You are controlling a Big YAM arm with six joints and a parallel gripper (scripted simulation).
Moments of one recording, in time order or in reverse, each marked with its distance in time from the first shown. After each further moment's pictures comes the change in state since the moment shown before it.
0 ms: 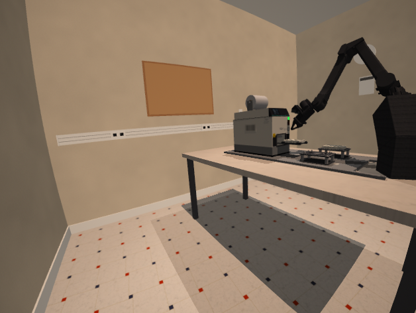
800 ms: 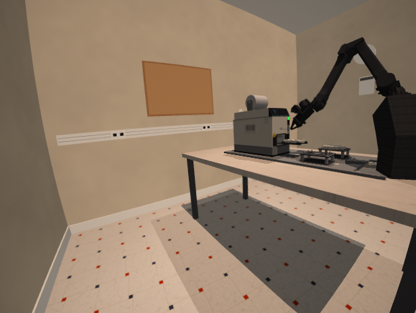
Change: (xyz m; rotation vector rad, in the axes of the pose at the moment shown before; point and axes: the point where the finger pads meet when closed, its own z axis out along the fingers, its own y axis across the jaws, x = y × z) arm -0.004 -0.001 0.002 0.000 0.000 0.000
